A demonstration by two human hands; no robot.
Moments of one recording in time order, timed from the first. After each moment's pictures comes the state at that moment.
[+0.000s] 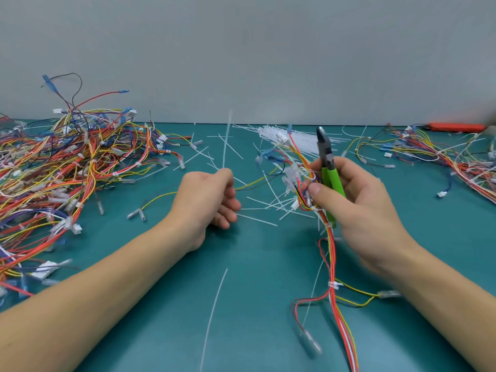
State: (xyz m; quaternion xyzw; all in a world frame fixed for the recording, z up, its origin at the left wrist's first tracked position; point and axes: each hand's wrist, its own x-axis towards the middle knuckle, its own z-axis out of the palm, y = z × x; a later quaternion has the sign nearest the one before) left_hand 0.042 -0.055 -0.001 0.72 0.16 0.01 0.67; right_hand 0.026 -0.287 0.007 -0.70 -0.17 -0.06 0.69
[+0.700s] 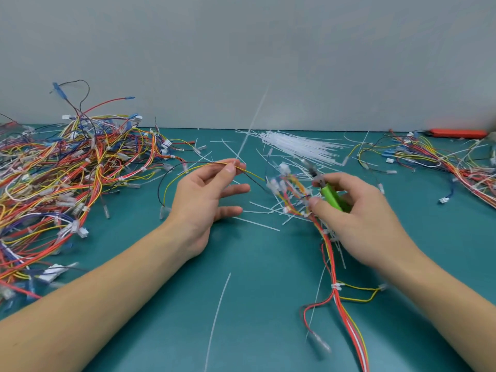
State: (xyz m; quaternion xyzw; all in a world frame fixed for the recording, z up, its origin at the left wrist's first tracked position) left_hand 0.030 -0.054 0.002 0.61 0.04 0.07 0.79; right_hand 0.034 -0.299 0.002 -0.86 -0.12 -0.11 0.49
